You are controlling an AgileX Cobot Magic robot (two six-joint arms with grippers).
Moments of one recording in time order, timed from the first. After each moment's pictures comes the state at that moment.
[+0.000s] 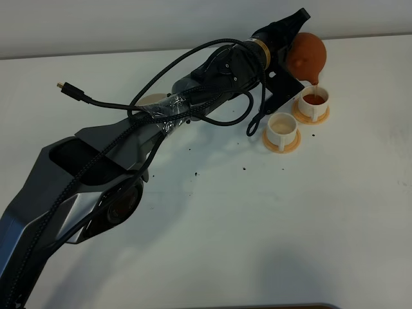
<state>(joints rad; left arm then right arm) -0.65 2.62 -2.26 0.74 0.08 1.46 -0.09 0.01 -0.49 0.25 1.08 -0.21</state>
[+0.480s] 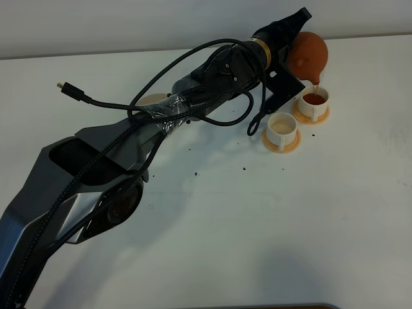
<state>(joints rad) -0.65 2.62 -2.26 0.74 0.07 1.46 -0.09 0.01 -0.49 0.25 1.08 -0.21</state>
